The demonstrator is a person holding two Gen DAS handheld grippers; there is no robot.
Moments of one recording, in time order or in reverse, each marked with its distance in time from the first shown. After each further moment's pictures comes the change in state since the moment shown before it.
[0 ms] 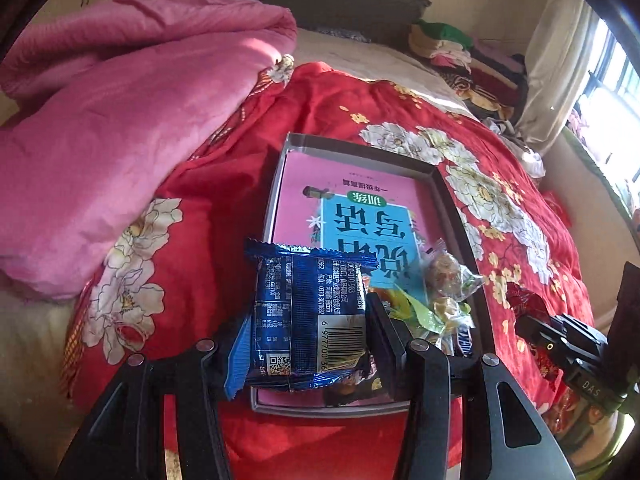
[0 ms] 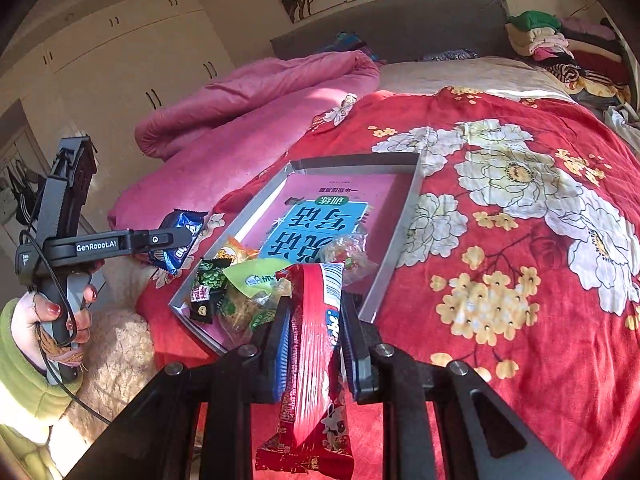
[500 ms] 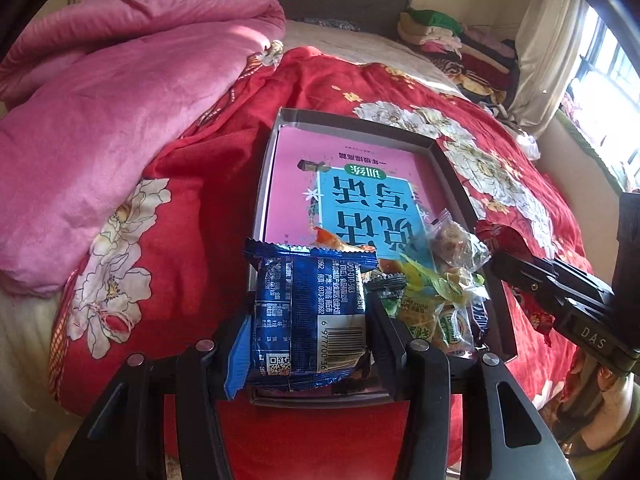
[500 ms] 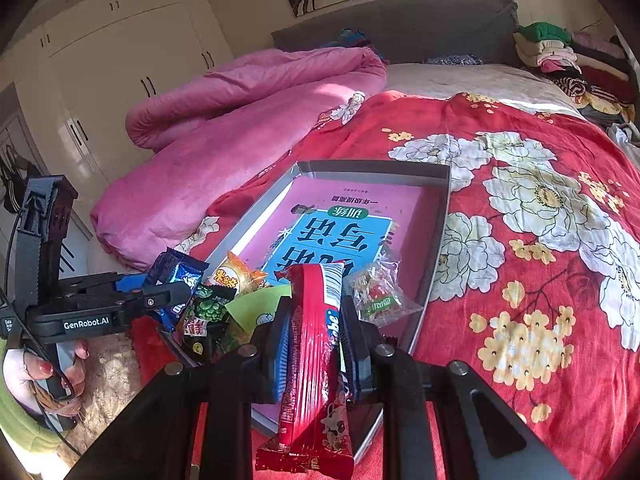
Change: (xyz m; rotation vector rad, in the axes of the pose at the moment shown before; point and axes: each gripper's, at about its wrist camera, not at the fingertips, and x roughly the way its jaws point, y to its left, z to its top) left arm 0.018 -0.003 -0.019 0.050 0.024 -0.022; right arm 0.044 0.026 0.022 -0.040 0.013 -0.059
